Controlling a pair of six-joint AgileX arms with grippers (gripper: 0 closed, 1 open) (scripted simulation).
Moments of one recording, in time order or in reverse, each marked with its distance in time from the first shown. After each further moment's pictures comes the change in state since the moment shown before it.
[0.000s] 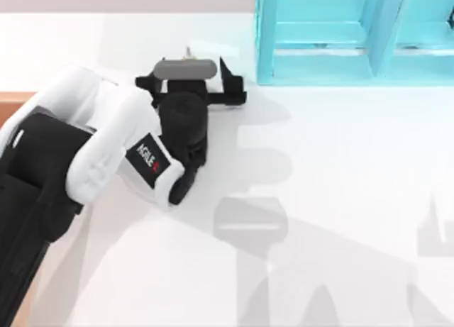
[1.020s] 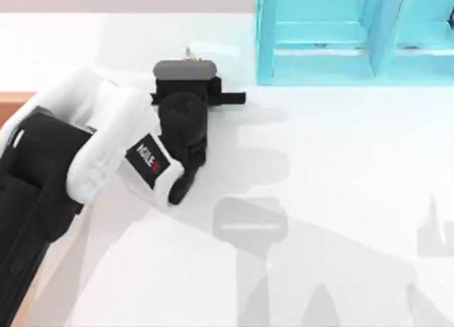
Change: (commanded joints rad) left arm 0.000 0.000 0.000 0.000 0.000 0.000; right arm 0.000 0.000 0.000 0.000 0.000 0.000
